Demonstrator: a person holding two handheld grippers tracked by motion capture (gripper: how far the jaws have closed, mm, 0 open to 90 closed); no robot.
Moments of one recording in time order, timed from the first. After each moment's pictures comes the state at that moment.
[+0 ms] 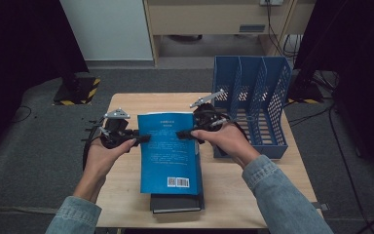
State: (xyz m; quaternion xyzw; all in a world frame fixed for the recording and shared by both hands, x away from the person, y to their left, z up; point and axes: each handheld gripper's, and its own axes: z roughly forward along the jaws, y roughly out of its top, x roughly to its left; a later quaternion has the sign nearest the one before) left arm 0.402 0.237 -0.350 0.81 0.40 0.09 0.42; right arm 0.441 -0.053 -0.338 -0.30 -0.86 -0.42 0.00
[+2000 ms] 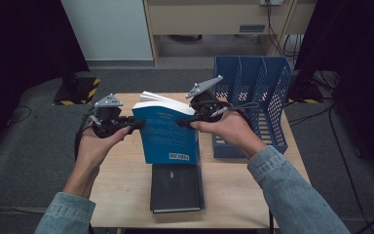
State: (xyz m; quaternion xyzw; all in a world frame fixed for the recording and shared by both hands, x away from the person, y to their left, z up) left arm 0.398 0.242 -0.307 0.81 0.38 0.15 0.42; right arm 0.430 -0.048 -0.283 -0.23 -0.88 -0.42 -0.09
